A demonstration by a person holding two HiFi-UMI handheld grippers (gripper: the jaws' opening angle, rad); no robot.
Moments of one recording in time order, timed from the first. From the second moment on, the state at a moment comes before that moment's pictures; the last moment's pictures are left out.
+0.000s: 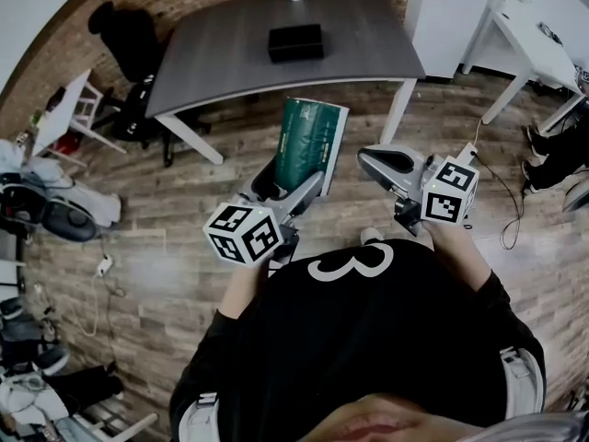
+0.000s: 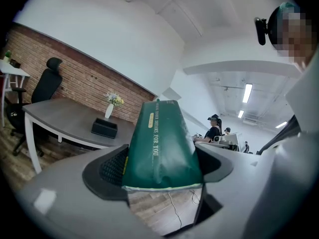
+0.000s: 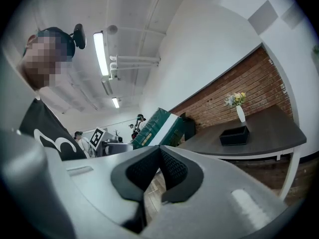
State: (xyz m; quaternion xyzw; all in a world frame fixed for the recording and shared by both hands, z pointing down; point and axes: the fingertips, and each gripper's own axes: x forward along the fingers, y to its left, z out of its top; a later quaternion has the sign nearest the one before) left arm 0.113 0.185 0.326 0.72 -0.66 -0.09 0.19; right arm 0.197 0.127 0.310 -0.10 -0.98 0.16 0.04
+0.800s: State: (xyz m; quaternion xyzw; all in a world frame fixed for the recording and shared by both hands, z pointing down) left arm 0.090 0.168 0.338 0.71 -0.66 -0.07 0.21; right arm 0.174 0.106 0.324 -0.10 -0.97 0.21 0.02
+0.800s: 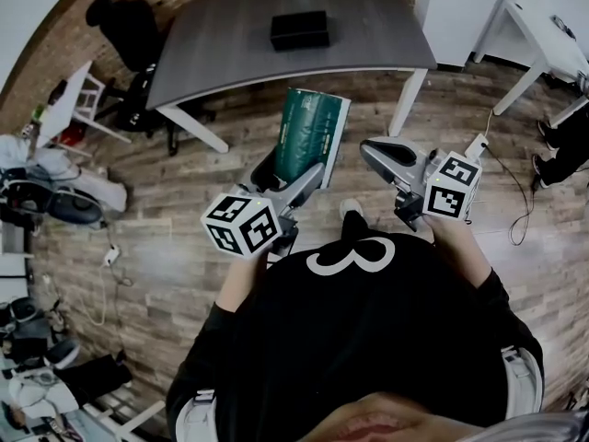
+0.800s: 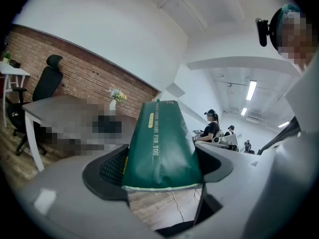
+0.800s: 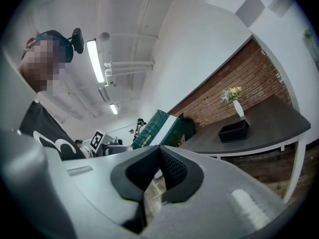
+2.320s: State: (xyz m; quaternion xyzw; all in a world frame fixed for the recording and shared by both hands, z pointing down) left arm -0.119 -0.079 0.329 0.71 -0.68 -0.02 0.17; right arm -0.024 -0.155 0.323 -0.09 -0.96 0.25 0.02
